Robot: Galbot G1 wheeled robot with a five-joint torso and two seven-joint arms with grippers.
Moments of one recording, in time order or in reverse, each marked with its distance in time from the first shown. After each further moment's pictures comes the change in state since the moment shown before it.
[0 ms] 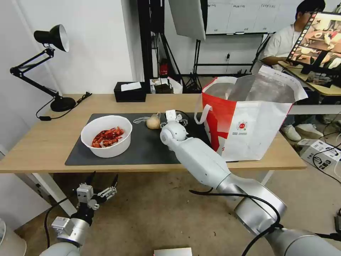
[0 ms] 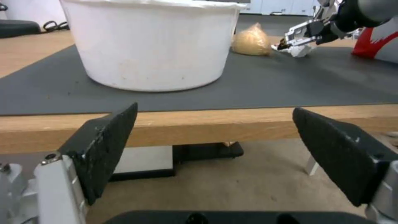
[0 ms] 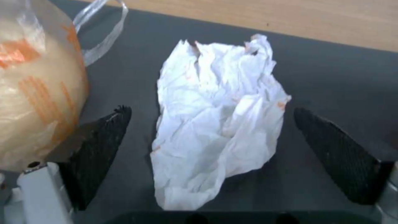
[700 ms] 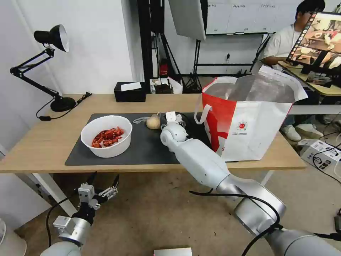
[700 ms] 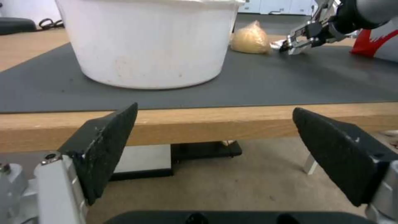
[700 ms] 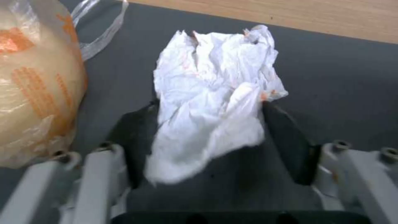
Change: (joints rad) left arm -0.017 0.006 0.014 0.017 -0.003 -0.001 0.001; right arm -0.007 0.001 0.005 -0.011 -0.001 0.002 -0.013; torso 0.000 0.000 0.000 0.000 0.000
